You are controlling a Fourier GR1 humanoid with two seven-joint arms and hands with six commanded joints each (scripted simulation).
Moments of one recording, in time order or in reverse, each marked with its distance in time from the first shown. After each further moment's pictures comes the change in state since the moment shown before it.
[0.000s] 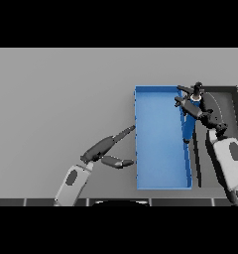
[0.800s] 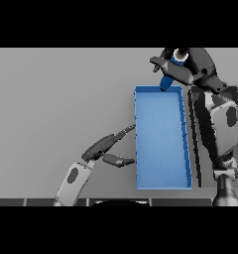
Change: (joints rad) left arm -0.028 -0.003 0.007 0.031 -0.008 -0.001 -0.003; right arm -0.576 0.141 -0.129 0.145 -0.038 0.271 -0.100
